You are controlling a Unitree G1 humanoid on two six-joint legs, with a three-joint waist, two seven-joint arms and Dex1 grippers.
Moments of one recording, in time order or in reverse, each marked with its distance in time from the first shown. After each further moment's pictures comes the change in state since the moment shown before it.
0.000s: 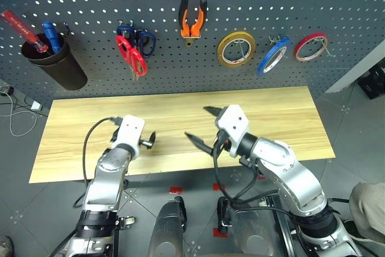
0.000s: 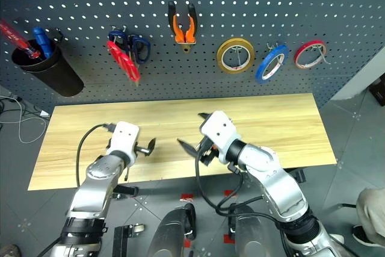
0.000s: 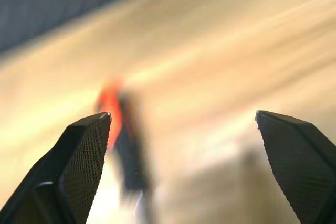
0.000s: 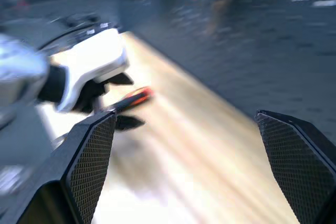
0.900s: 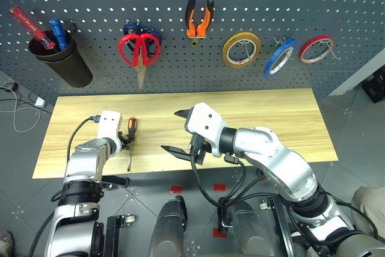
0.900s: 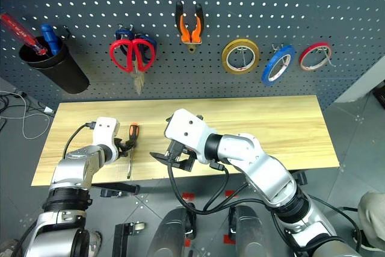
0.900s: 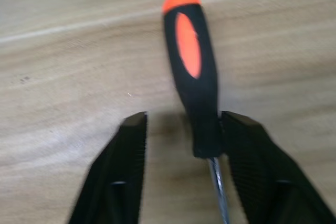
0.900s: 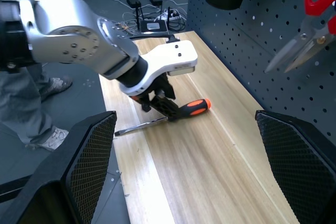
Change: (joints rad) left arm -0.238 0.120 0.035 0.386 -0.128 0.120 -0.156; right arm -0.236 0.008 0.088 0.022 0.025 0.162 0.081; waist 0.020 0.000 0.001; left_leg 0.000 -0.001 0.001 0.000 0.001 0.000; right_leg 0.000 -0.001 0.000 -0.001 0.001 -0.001
